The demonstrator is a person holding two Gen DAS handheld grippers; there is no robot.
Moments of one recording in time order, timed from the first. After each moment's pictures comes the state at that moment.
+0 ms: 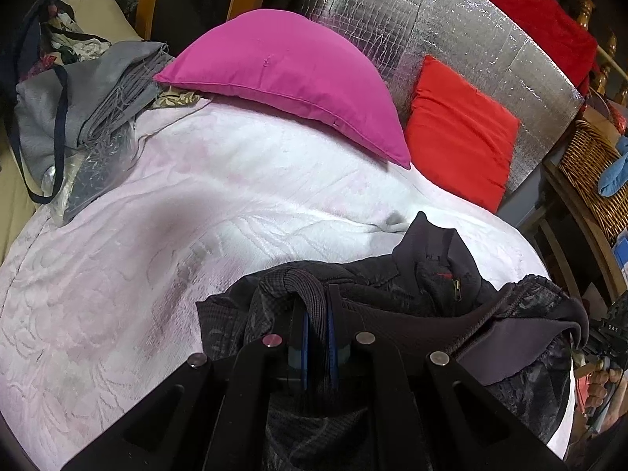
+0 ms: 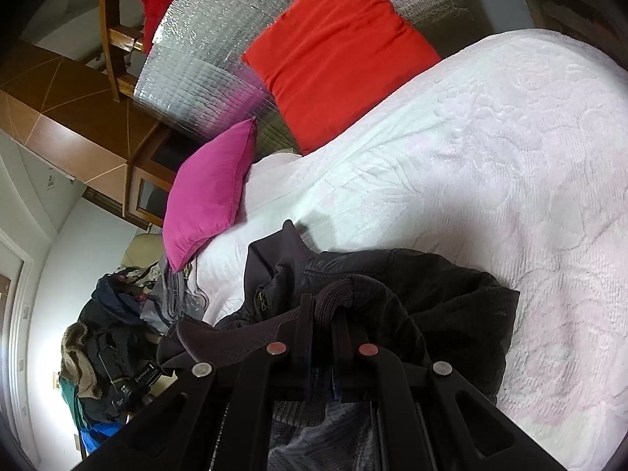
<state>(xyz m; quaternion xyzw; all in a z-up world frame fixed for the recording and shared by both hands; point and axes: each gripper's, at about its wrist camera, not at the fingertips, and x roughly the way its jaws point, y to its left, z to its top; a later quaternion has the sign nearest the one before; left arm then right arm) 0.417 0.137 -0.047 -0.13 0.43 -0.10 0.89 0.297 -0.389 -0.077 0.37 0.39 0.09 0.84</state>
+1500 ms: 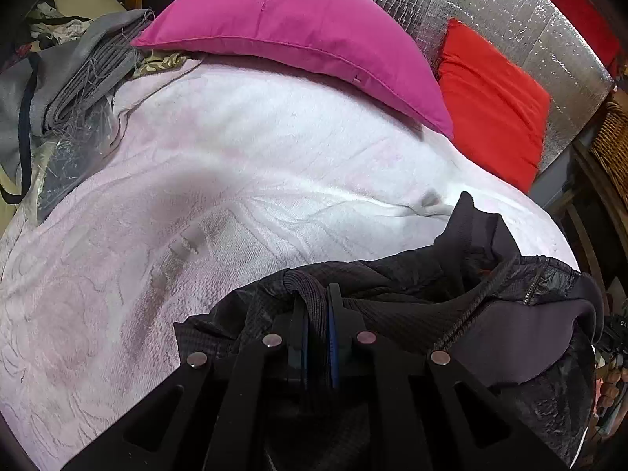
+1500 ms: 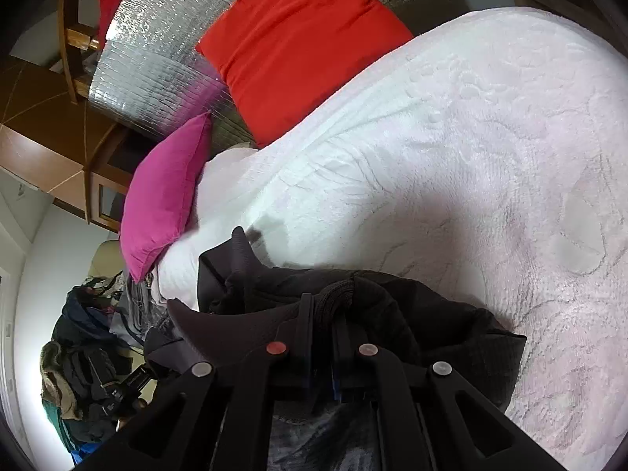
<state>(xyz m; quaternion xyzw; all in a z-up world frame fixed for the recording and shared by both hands) 0.473 0.123 -0.096 -0.10 0.48 -0.07 0.87 0.346 -0.396 -0.120 0.37 0.43 0.04 0.82</state>
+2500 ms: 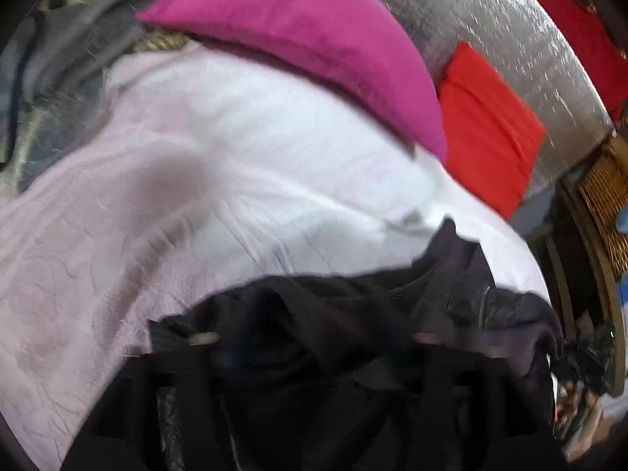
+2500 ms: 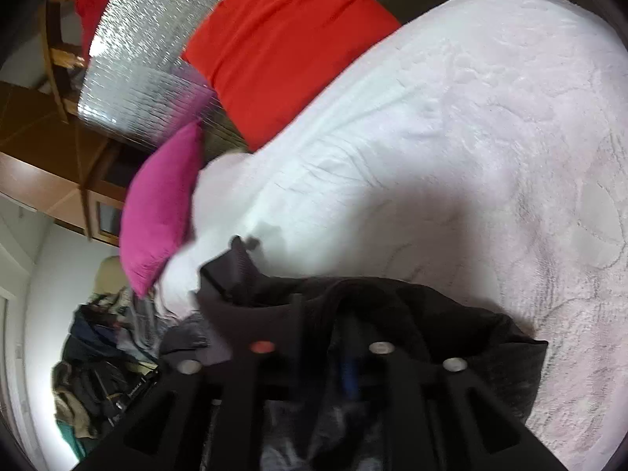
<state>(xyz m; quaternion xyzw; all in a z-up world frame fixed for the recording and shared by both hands) 0.480 0.134 -0.088 -0.18 0.47 -0.07 0.86 0.355 -0.400 -0.123 0.43 0.41 0.05 0.81</state>
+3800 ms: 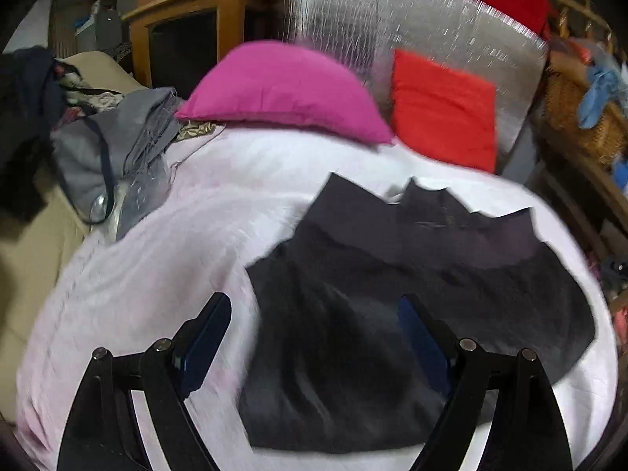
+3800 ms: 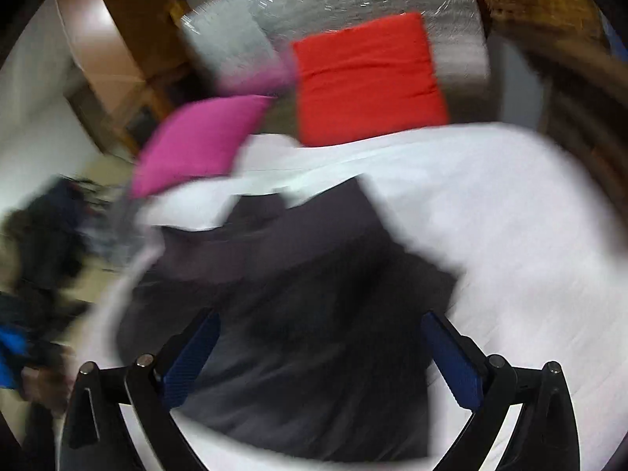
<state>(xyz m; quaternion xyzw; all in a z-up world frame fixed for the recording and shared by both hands) 0.353 0.149 -0.032 -0.01 0.41 -0.09 0.91 0.248 -0.340 -0.041 0.12 0.42 0.02 0.90</state>
